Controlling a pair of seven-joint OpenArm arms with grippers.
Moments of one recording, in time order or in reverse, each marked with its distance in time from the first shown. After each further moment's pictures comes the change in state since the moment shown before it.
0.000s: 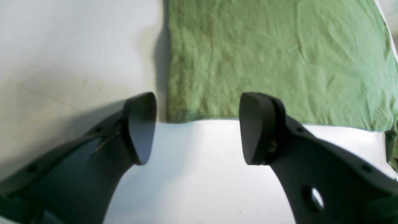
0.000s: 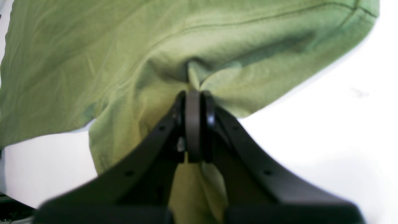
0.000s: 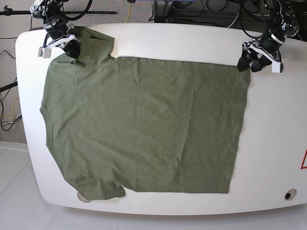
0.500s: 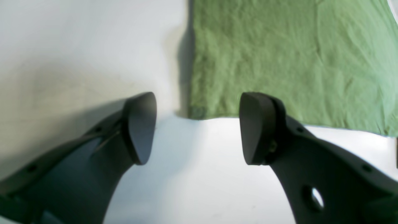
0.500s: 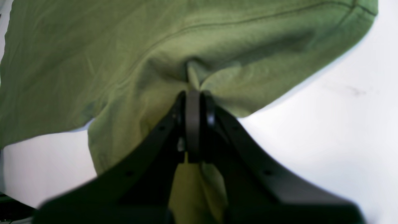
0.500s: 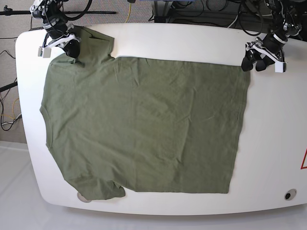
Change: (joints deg) left arm 0.6 -0.7 -0.4 0.6 1.3 2.6 -0.7; right arm 0.0 0.0 0.1 0.0 0.0 0.0 0.0
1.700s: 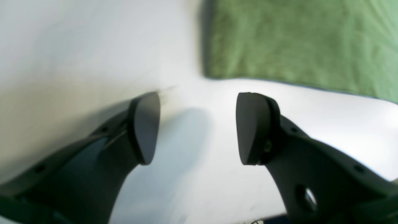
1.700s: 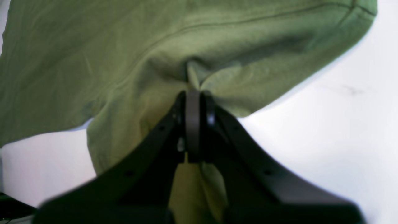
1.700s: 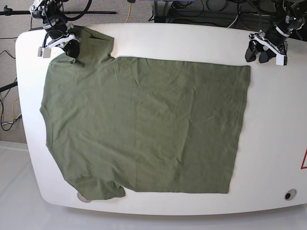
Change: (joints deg) left arm 3.7 -0.2 -2.0 3.5 3.7 -1.7 0.7; right arm 0.0 0.0 0.1 0.3 -0.4 0.0 -0.6
